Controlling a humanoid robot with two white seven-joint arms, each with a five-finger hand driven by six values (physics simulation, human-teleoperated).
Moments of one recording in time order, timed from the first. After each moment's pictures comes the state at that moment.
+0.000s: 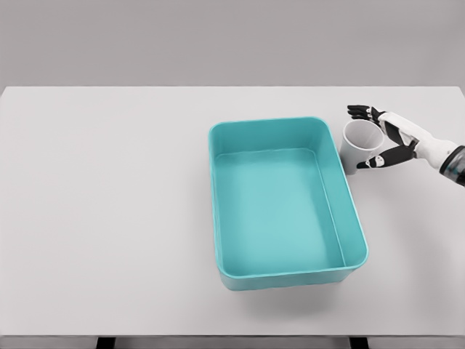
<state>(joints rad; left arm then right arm) 0.03 0.00 -0.15 -0.07 0.13 -0.03 0.17 -0.57 -0.65 0.48 -0.94 -0.36 -0.36 0.61</state>
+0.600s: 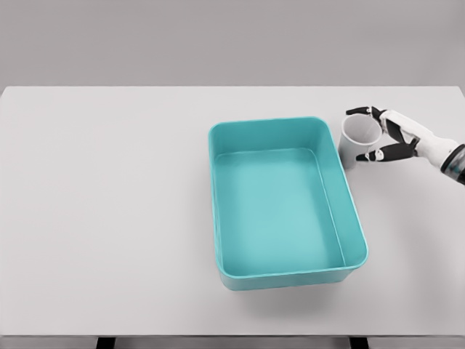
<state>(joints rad) 0.03 0.00 -0.15 -0.07 0.13 -0.03 0.17 -0.57 -0.65 0.47 -0.94 -0.36 -0.36 0.61</state>
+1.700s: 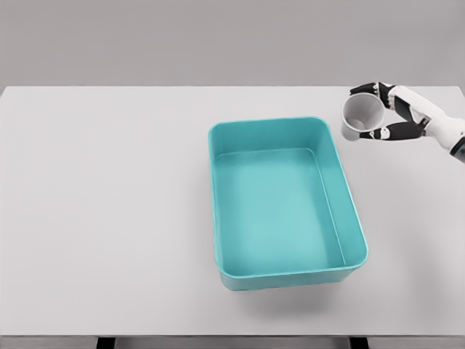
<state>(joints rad) 0.03 0.00 -0.15 -0.07 0.13 -0.03 0.17 -0.58 -0.67 0.41 -1.04 -0.37 -0.38 0.61</state>
